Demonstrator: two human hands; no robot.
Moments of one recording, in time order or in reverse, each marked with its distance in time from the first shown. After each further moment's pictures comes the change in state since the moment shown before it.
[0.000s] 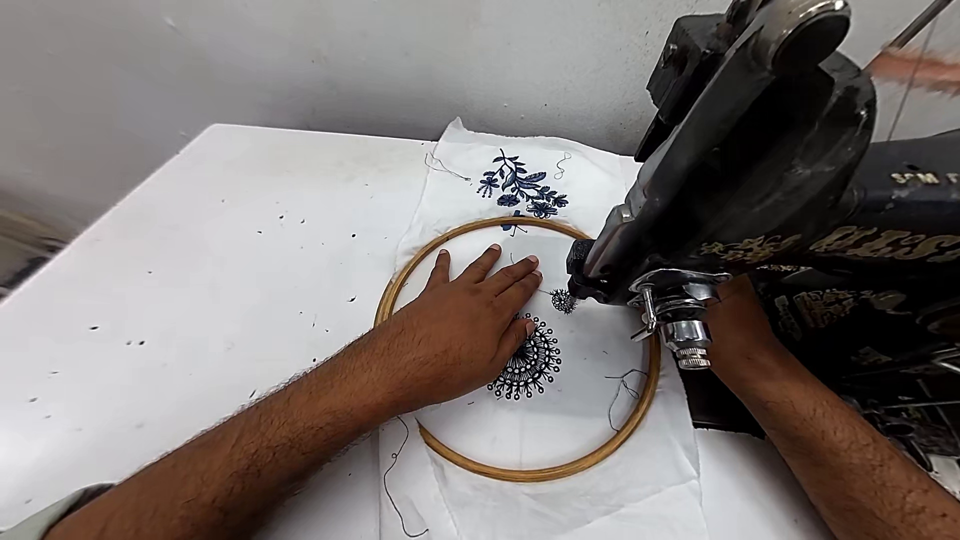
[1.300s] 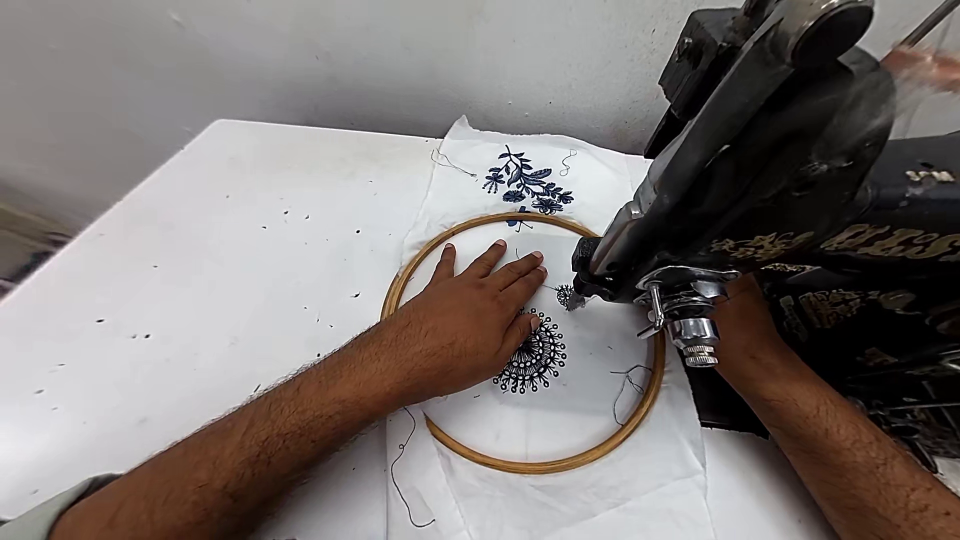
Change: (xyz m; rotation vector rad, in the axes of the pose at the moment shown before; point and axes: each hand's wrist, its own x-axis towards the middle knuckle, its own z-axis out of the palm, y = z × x) left_hand 0.002 -0.001 -0.001 0.000 -0.003 0.002; right_hand -0.002 0.002 0.001 0.011 -0.008 0.041
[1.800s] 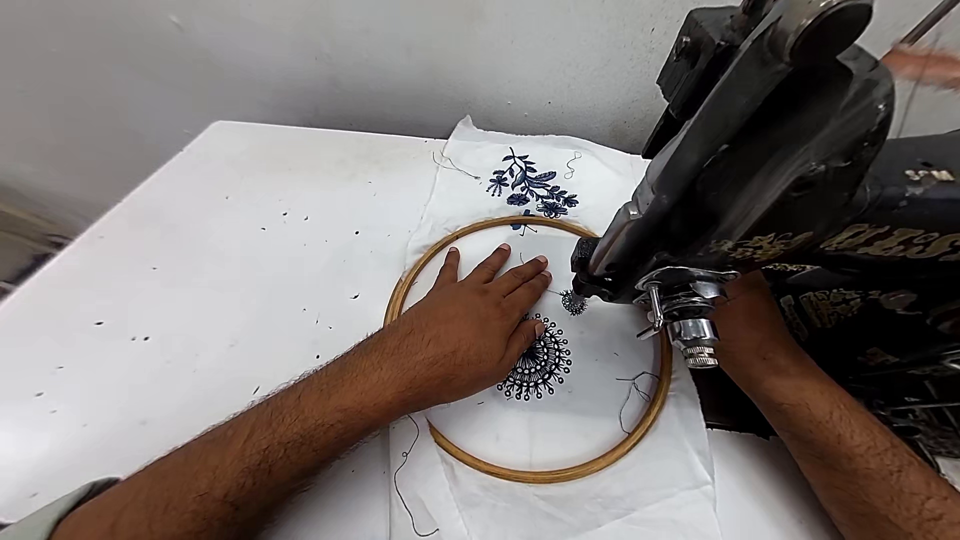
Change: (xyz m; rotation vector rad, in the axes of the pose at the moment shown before) left_hand -0.001 0.003 0.004 -0.003 0.012 0.016; right_hand 0.003 -0.008 -0.005 0.038 0.001 0.058
